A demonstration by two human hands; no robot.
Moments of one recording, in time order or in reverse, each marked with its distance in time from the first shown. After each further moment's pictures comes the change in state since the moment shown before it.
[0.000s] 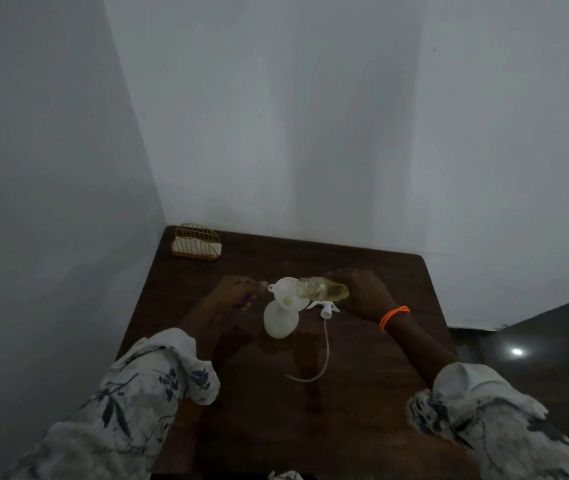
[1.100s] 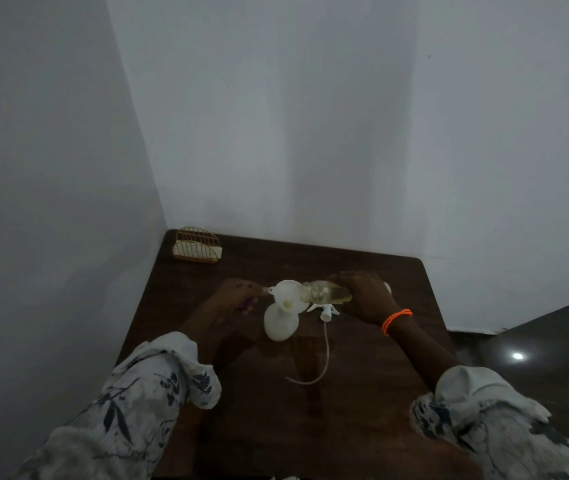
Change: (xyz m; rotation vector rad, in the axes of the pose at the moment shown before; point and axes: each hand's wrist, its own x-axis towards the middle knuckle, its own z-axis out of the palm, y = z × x) left_hand -0.008 0.010 -0.001 -0.016 -0.001 -0.014; right_hand -0.004 -0.004 -0.014 -0.097 0.008 -0.042
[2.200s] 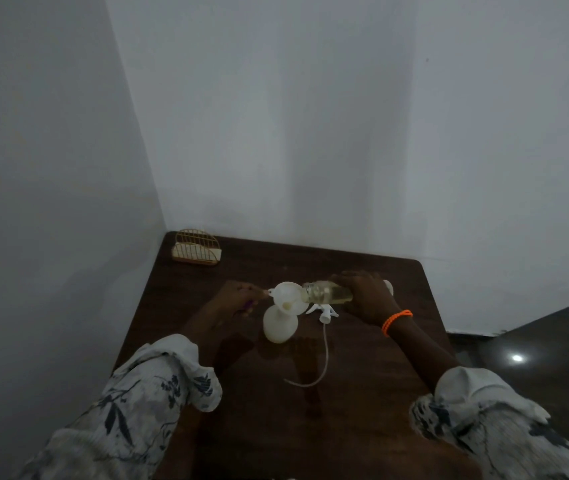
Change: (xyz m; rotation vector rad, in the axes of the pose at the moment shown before) left_hand -0.001 -0.003 0.003 0.003 -0.014 0.011; right_hand -0.002 0.001 -0.002 -0.018 -0.022 0.021
